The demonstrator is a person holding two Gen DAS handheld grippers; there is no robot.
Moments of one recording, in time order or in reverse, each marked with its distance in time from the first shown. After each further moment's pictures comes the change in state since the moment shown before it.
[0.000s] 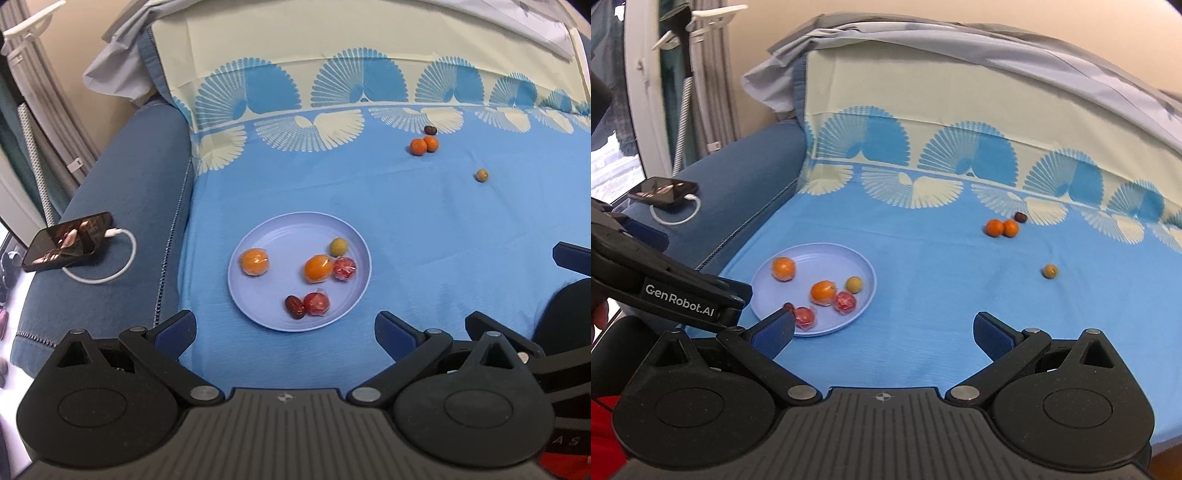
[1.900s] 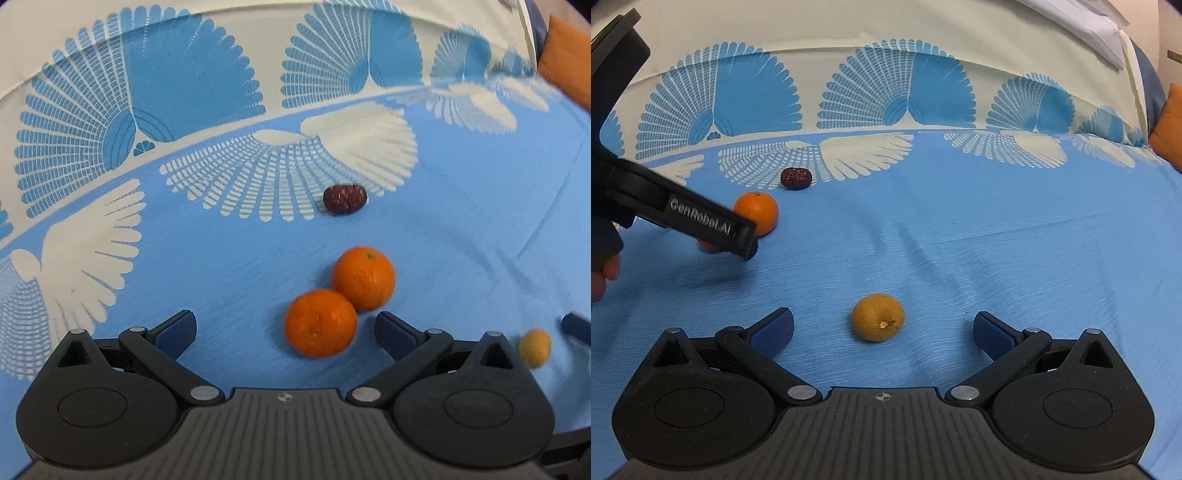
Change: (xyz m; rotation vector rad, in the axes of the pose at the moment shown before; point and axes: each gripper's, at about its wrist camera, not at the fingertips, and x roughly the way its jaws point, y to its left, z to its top) left arm 0.382 -0.229 0.262 0.262 -0.060 -0.342; right arm 0.316 -0.259 0.007 0.303 0.030 -0.426
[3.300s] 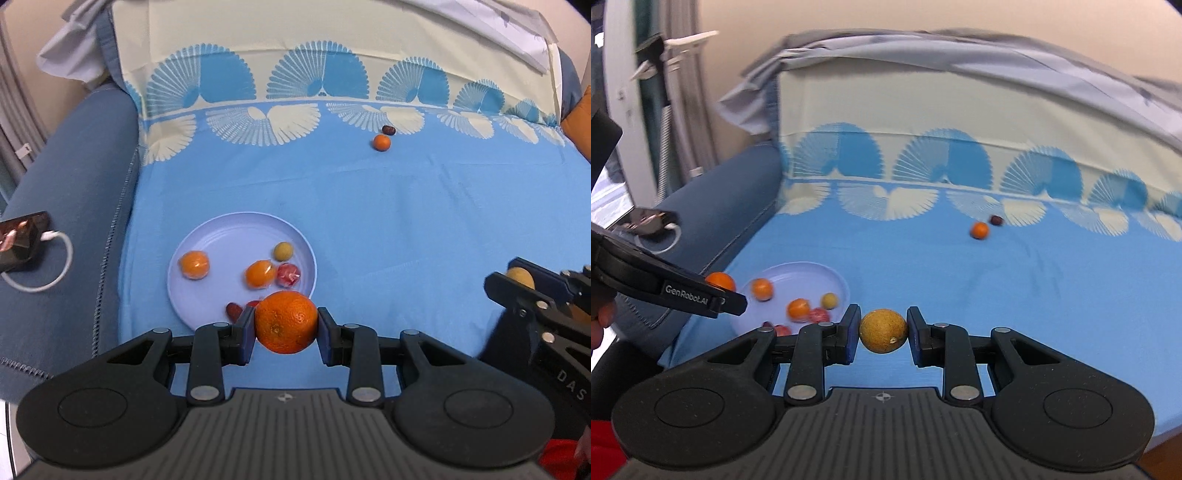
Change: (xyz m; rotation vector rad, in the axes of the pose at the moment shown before) left arm -0.427 0.018 -0.255 -0.306 0.061 0.163; right arm -0.393 0.059 -0.057 -0.250 -0.063 0.419
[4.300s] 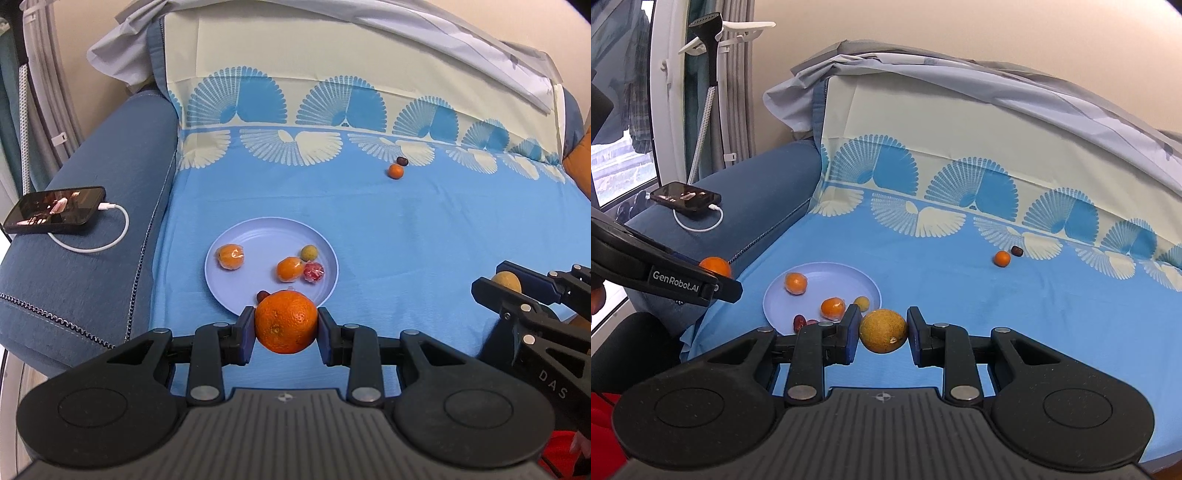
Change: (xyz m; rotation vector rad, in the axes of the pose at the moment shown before) left arm -0.048 0.032 -0.042 -0.093 -0.094 0.007; right arm -0.029 0.048 -0.005 -0.137 -0.036 0.016
